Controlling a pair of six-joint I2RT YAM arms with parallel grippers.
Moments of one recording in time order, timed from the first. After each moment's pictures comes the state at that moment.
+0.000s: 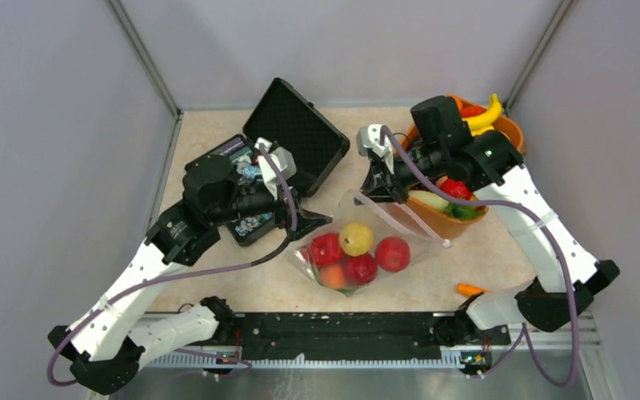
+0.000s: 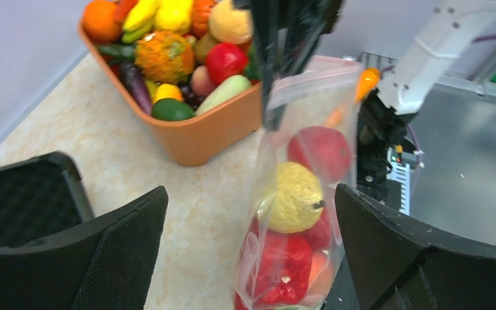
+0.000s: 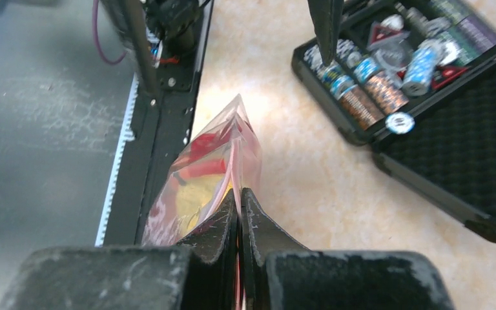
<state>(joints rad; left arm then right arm) -0.71 0.93 1.22 -0.41 0.52 0.03 0.65 1.35 1.75 -1.09 -0.87 -0.61</state>
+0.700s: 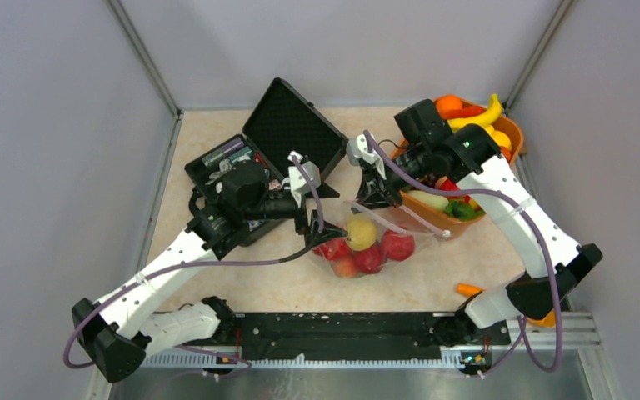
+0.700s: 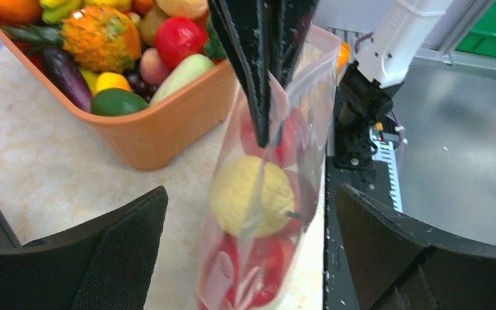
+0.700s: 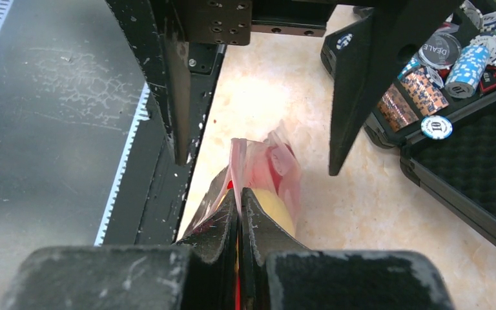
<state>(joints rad) -0.71 1.03 0.99 -0.15 0.74 0.04 0.65 1.45 1.75 -1.22 -0.95 -0.78</state>
